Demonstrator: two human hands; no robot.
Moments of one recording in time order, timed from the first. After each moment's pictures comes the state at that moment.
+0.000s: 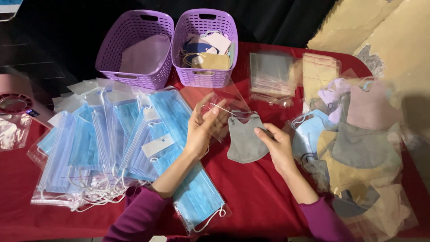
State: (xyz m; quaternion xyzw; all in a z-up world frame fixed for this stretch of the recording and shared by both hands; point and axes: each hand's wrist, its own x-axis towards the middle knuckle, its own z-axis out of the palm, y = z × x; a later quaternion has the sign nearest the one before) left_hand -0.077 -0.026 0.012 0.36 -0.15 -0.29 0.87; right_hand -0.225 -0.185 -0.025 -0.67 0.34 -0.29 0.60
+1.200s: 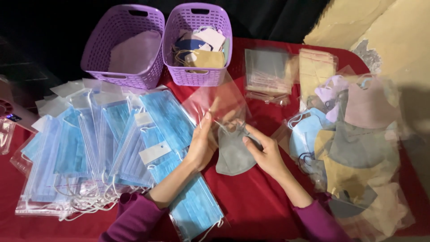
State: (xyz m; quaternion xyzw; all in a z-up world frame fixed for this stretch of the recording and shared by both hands) left_hand -0.109 -0.024 0.046 0.36 -0.10 -0.39 0.84; right_hand -0.230 -0.184 -0.044 -0.82 0.13 -0.30 0.46
